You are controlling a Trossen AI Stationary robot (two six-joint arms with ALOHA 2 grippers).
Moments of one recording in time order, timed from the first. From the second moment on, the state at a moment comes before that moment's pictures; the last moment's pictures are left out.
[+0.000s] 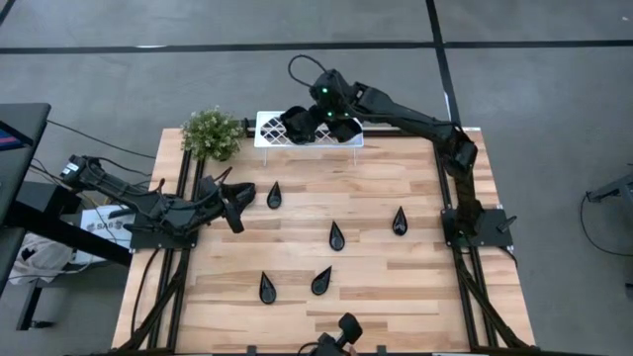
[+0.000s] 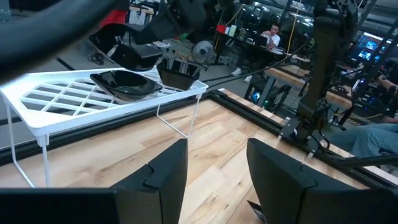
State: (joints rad) left arm -0.44 0.83 0.40 0.11 -1.00 -0.41; right arm -0.53 1.99 1.97 -0.66 0.00 0.34
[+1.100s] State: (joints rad) left arm -0.38 0.83 0.42 -0.02 -0.91 -0.41; right arm -0.36 1.77 1.97 -0.72 0.29 0.12
